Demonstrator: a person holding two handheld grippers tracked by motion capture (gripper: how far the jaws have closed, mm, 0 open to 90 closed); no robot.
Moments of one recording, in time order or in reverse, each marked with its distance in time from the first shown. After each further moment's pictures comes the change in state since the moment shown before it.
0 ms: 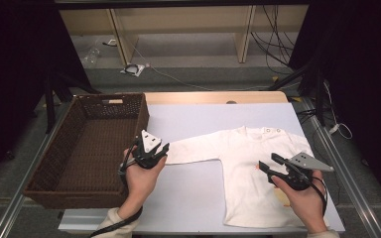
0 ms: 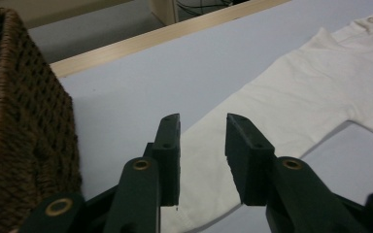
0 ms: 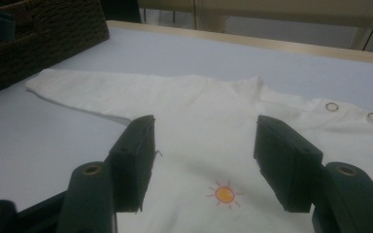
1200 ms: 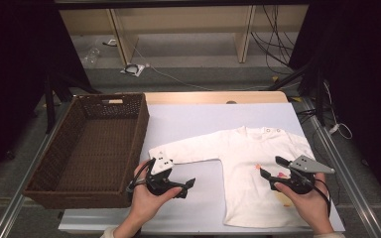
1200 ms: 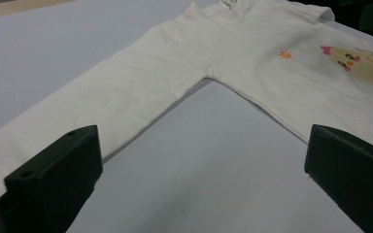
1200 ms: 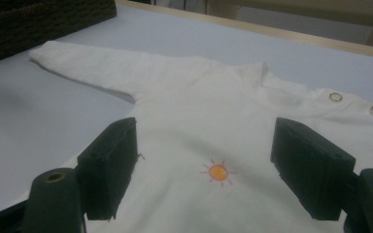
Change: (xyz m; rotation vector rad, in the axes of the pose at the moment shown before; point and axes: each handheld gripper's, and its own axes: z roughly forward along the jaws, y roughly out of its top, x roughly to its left) left arm -0.044 -0.034 -0.012 0.027 -0.348 -0.009; right arm -0.008 -0.010 -0.004 0.049 0.034 -0.073
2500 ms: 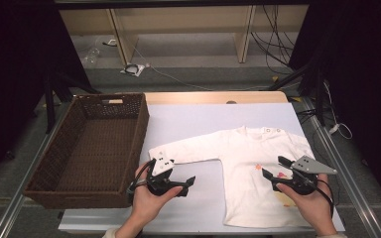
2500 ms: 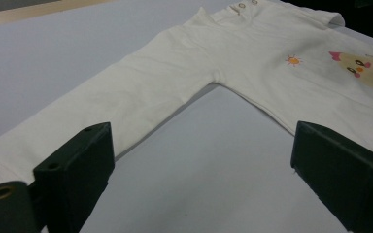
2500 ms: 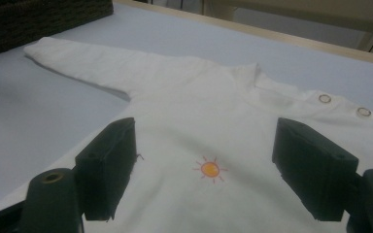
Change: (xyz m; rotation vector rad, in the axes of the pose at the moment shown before) left arm -0.003 0.001 -0.001 -0.018 0.041 -0.012; right arm -0.001 0.001 -0.006 0.005 -0.016 -0.018
